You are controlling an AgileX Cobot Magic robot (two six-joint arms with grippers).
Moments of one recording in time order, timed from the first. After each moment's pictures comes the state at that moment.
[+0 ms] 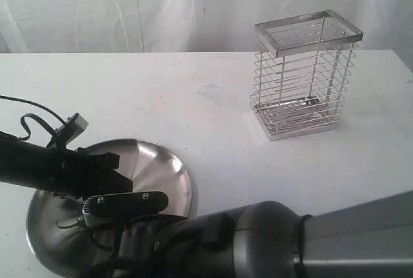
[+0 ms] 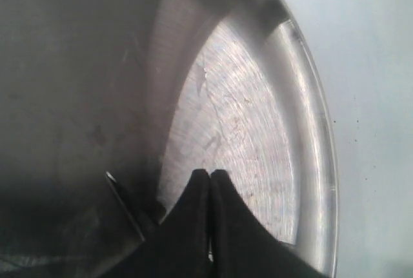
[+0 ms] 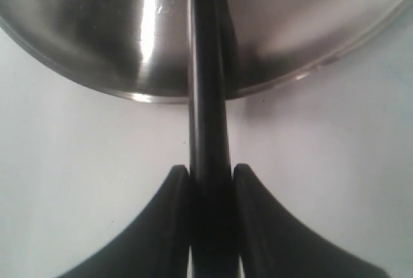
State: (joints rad) left arm -0.01 1.89 -0.72 -1.55 0.76 1.34; right arm 1.30 1.82 -1.05 -0.38 0.50 1.34
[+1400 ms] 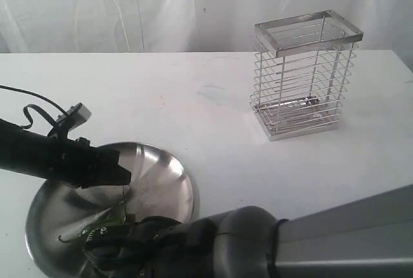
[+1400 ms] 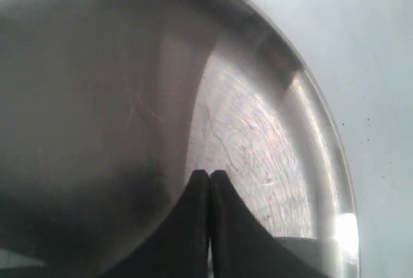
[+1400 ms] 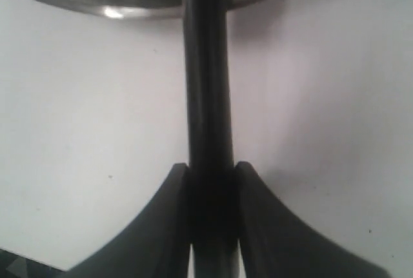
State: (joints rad) left arm -0.01 1.87 -0.78 -1.49 0.75 1.36; right arm 1.30 1.87 -1.06 -0.05 0.59 1.04
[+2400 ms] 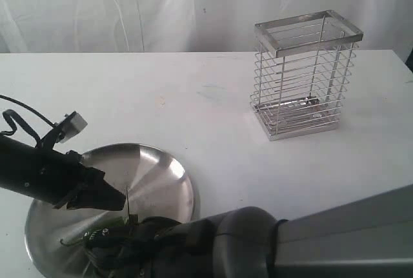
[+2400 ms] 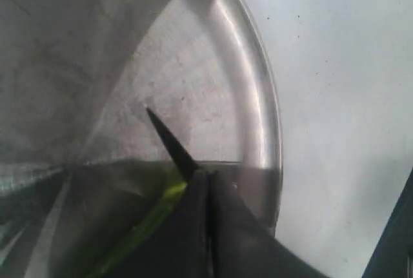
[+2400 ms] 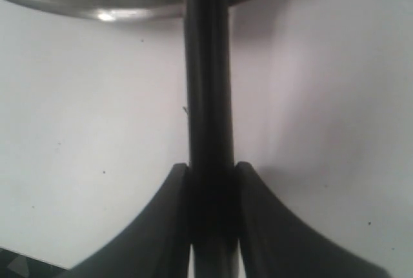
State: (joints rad) left arm -0.01 1.71 -0.68 -1.29 0.87 1.25; right arm 1.30 1.87 -1.06 -0.04 0.59 1.05
